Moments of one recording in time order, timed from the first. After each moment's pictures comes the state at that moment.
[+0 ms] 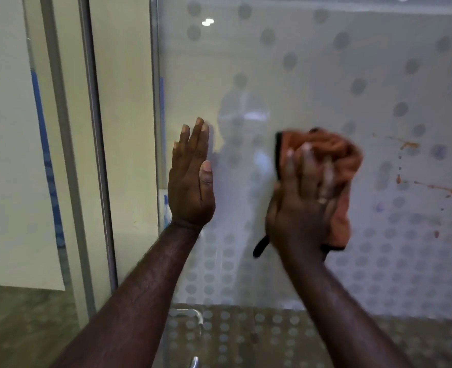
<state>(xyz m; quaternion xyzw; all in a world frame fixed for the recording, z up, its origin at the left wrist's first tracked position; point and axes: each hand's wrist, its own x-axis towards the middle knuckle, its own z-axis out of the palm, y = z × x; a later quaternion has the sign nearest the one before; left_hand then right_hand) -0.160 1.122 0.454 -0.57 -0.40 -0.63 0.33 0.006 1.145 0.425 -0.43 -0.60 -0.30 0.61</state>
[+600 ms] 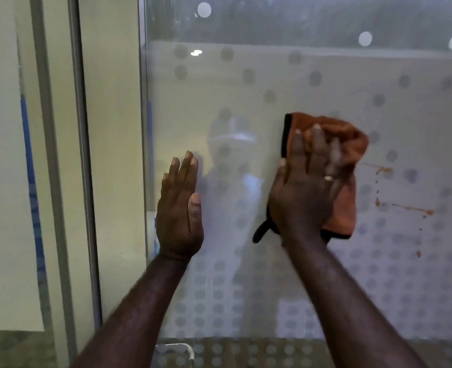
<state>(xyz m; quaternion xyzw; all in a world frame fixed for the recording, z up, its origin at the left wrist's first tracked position) -0.162 1.124 0.452 -0.58 -0.40 -0.62 0.35 0.019 1.165 0.500 -0.43 -0.55 -0.29 0.65</state>
